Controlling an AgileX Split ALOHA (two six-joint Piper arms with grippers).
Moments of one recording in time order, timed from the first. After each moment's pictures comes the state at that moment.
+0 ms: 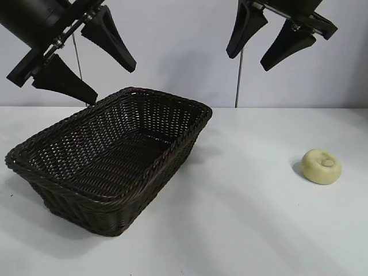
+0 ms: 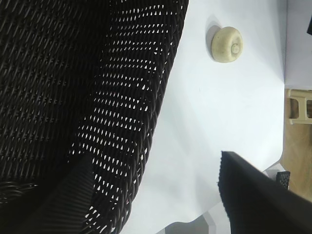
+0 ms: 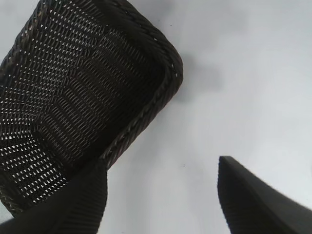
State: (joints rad) left arm -0.27 1.72 -1.27 -0.81 0.97 0.18; right arm 0.22 1.82 -1.62 0.39 1.04 -0.14
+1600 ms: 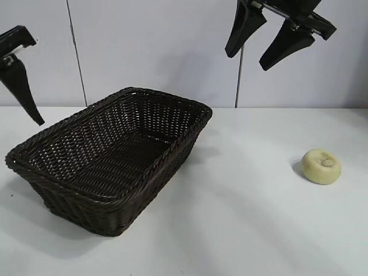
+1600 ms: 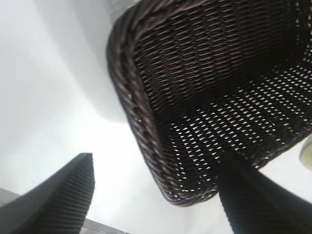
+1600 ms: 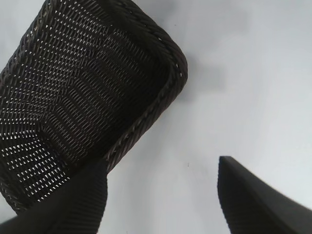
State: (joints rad) left arm -0.43 1.40 -0.80 -0.30 0.64 -0.97; right arm 0.22 1.82 -1.62 0.39 1.04 -0.14
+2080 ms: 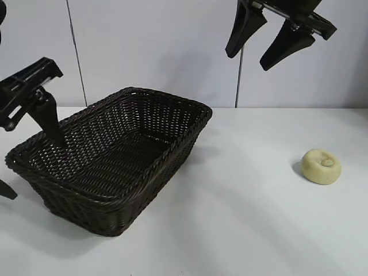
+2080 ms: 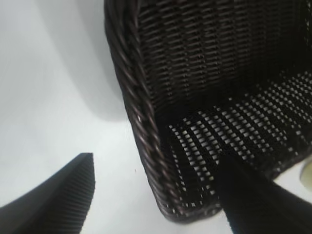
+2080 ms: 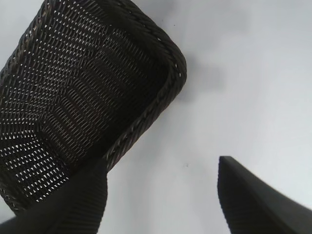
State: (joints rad) left arm -0.46 1.48 -0.78 -0.16 0.52 -1.14; right arm 0.22 1.82 -1.62 0.39 1.04 -0.14
